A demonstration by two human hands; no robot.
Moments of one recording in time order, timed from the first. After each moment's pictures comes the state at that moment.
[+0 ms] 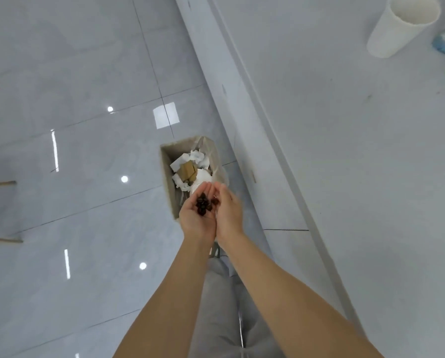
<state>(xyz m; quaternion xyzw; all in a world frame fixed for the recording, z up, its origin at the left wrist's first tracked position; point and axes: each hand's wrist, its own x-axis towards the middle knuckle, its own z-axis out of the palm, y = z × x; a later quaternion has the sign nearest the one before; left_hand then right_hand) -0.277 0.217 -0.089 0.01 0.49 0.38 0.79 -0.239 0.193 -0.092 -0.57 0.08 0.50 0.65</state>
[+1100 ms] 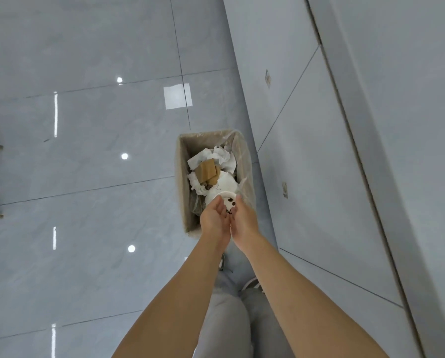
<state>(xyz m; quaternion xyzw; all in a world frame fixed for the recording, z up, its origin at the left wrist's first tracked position) -0.280 0.296 -0.217 0.03 0.62 0.27 0.74 -0.232 0.271 -0.231 -0.62 0.14 0.60 0.49</state>
